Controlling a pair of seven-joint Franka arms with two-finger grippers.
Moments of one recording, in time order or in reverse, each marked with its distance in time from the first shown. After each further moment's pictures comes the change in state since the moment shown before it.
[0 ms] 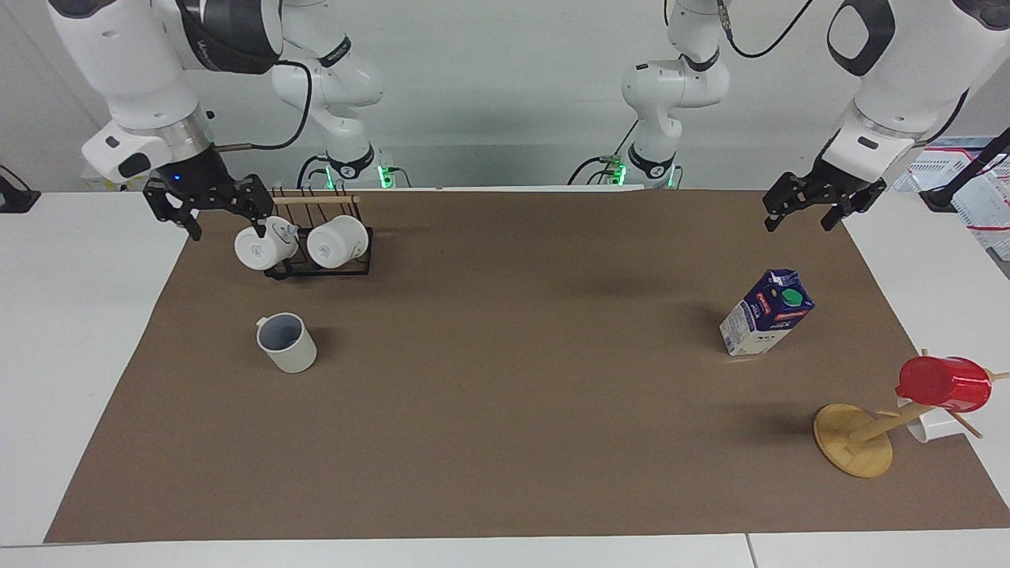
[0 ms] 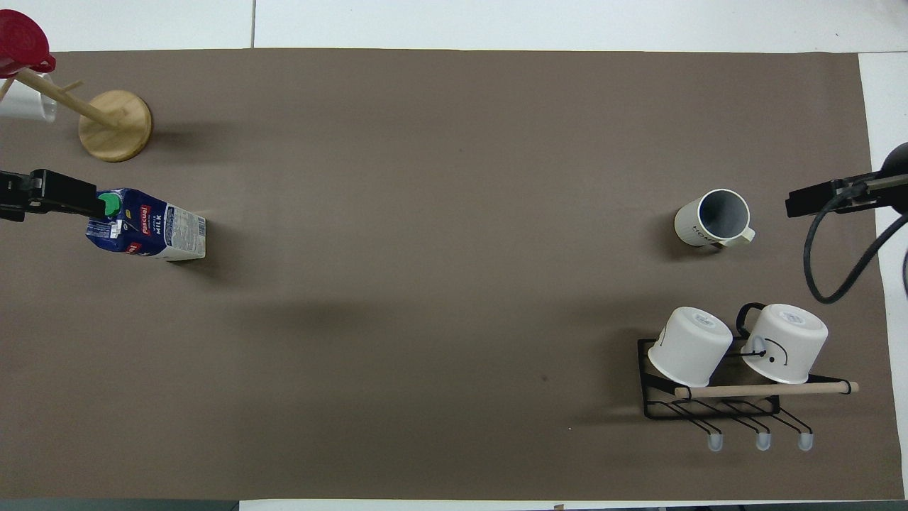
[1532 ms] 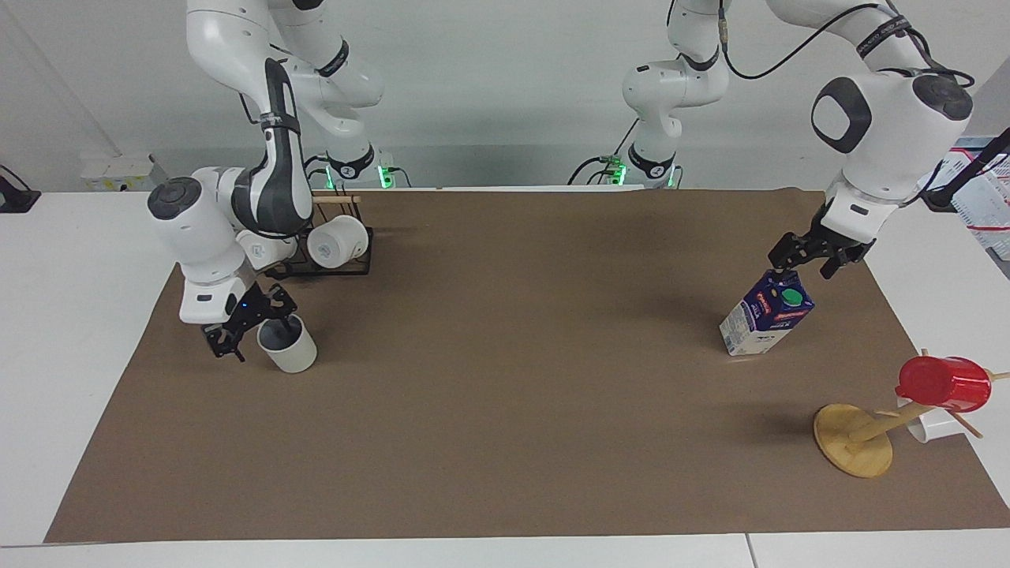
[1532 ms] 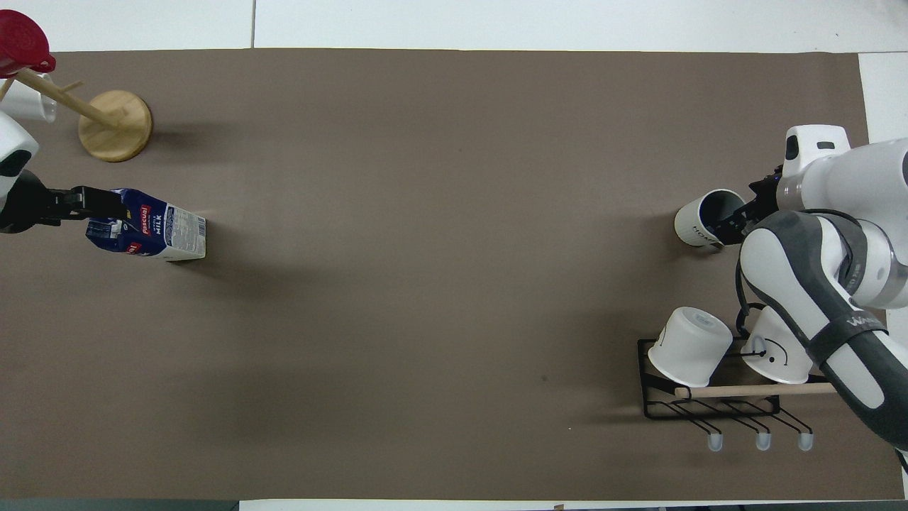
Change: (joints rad) left arm 0.078 0.015 0.005 -0.304 0.000 0.394 0.034; right arm -0.063 0.252 0.002 -0.293 0.052 0.591 -0.666
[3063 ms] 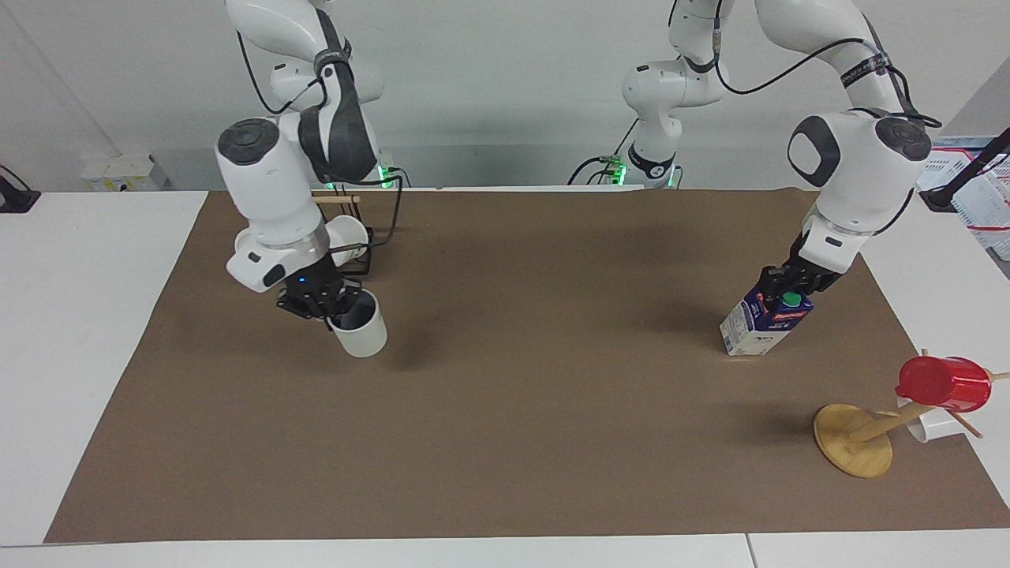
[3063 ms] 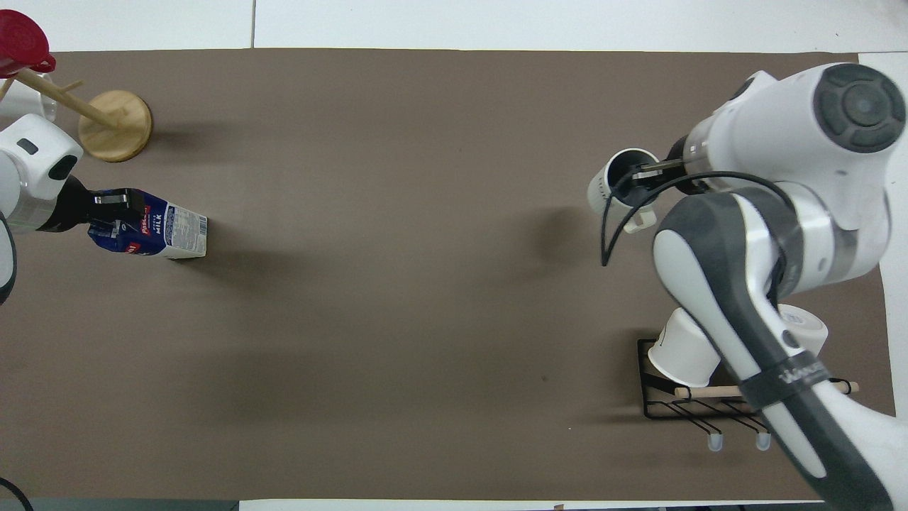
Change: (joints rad) left arm -0.011 0.035 -0.005 -0.075 0.000 0.143 -0.060; right arm 0.310 -0.042 0.008 0.255 -0.016 -0.286 1.045
